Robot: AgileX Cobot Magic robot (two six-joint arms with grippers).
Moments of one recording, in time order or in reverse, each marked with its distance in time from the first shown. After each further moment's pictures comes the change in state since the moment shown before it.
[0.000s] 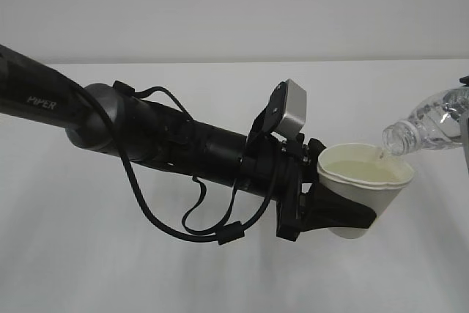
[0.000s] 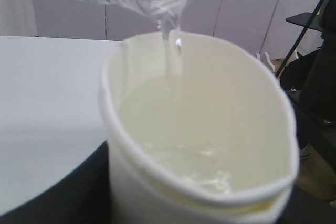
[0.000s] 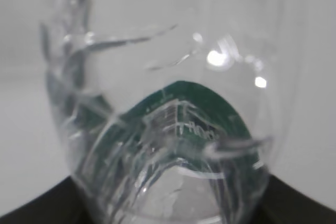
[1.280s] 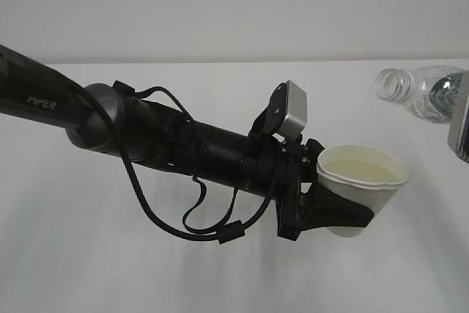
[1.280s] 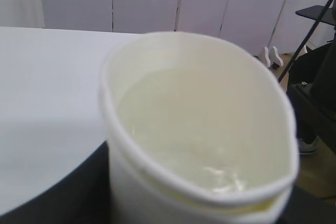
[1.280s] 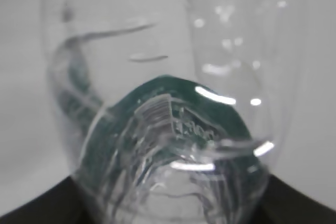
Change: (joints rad) left arm 0.000 0.000 0.000 0.000 0.035 0.000; right arm 0.000 0.000 0.000 -0.004 -0.069 0.470
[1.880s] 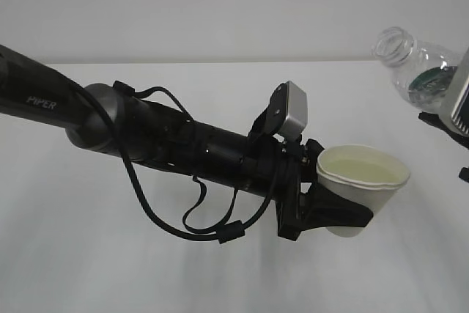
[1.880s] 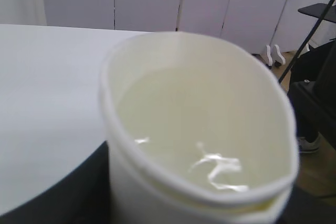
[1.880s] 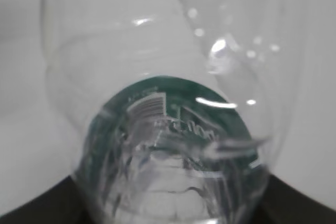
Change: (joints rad) left arm 0.000 0.000 0.000 0.000 0.008 0.000; right arm 0.000 0.000 0.000 0.017 -0.127 0.294
